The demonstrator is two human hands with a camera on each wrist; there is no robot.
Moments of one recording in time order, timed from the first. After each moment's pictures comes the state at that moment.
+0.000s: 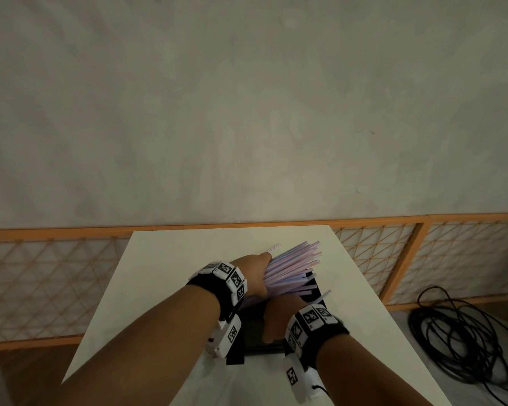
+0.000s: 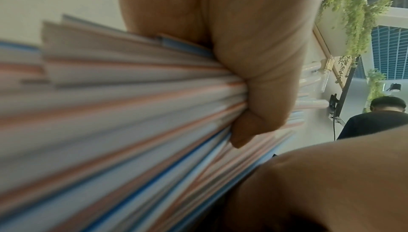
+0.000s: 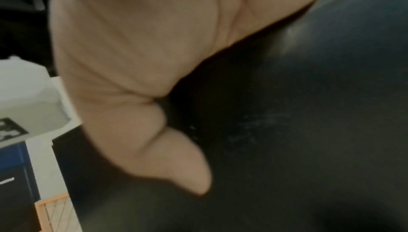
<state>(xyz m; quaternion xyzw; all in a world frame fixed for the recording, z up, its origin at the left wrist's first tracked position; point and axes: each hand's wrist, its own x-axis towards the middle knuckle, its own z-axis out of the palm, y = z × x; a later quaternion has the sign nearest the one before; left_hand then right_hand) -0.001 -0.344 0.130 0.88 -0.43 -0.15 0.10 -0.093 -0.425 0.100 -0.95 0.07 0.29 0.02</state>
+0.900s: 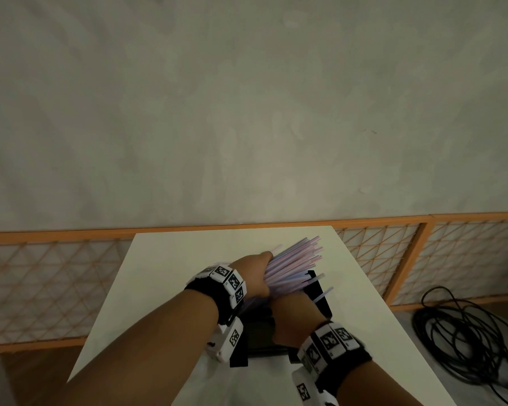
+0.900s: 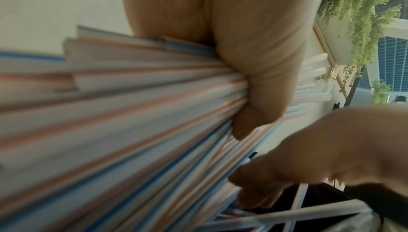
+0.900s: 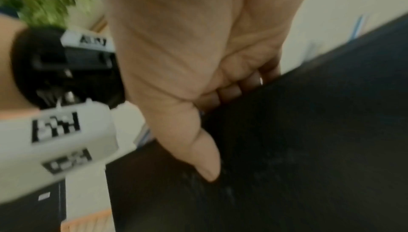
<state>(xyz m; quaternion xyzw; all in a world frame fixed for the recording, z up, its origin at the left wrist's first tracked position) 0.000 -0.338 0.129 0.88 -0.43 -0.14 0.15 -0.112 -0.430 0.098 -1.00 0.01 0.08 0.01</state>
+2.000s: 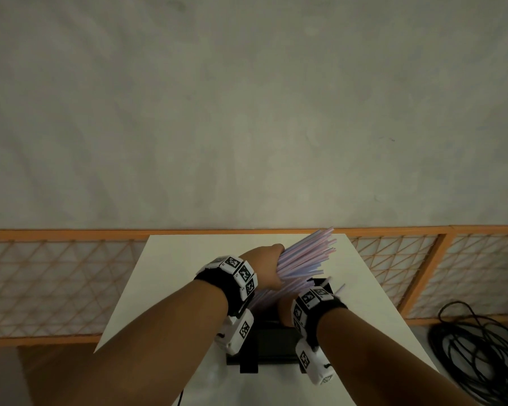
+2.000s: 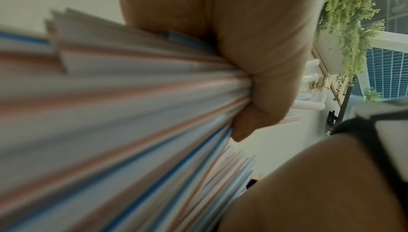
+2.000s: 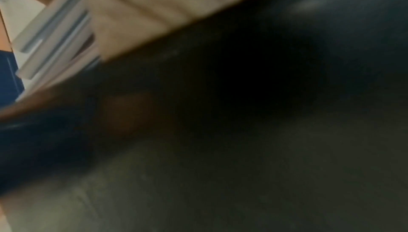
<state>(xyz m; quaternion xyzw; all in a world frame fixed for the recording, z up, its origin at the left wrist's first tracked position) 0.012 -0.336 0.161 0.88 -0.43 -0.13 0.16 -0.057 -0.432 0.108 -0.95 0.05 0.27 -0.14</state>
